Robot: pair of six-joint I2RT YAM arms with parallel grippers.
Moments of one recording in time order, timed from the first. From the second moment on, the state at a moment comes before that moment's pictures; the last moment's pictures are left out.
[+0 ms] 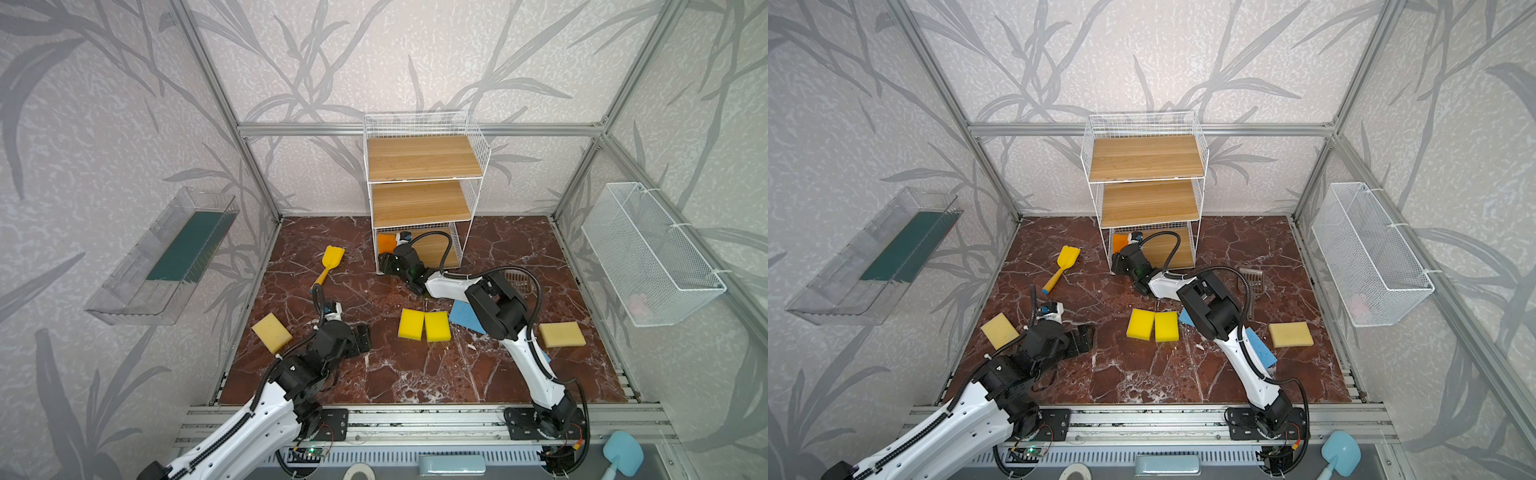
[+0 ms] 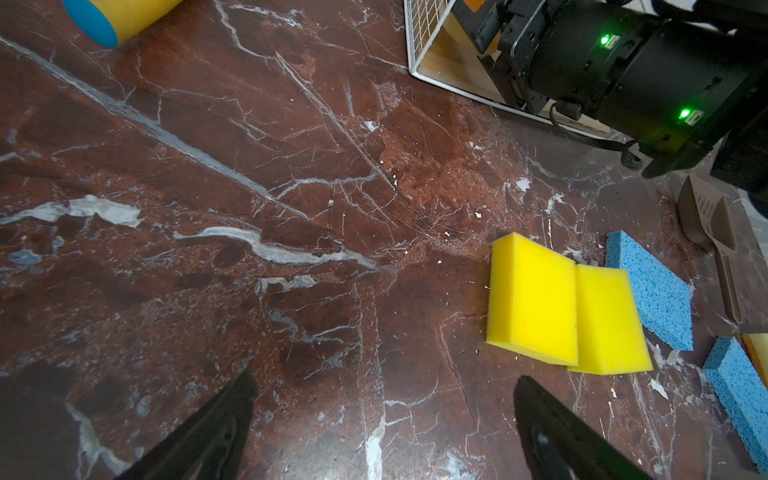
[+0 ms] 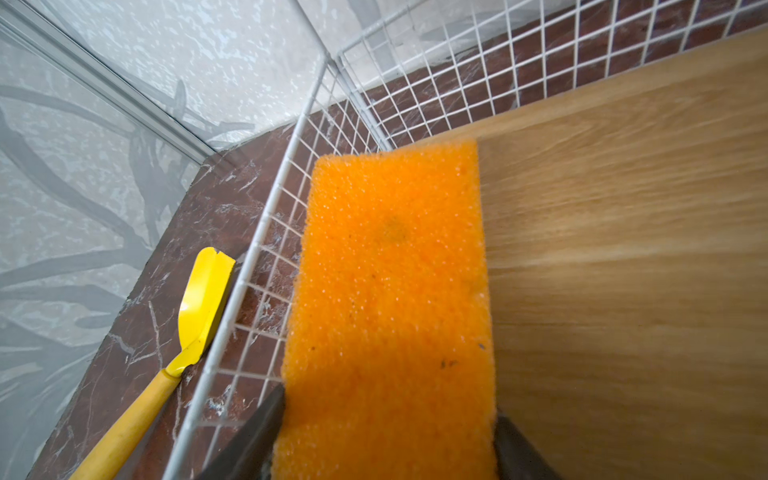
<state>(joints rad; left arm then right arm) -0.63 0.60 0.36 -0.50 -0.25 -0.76 0.74 2.42 1.68 0.28 0.14 0.69</state>
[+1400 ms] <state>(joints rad) -0.36 0.80 0.83 -0.94 -0.29 -0.66 0.62 1.96 1.02 0.41 -0.15 0.62</state>
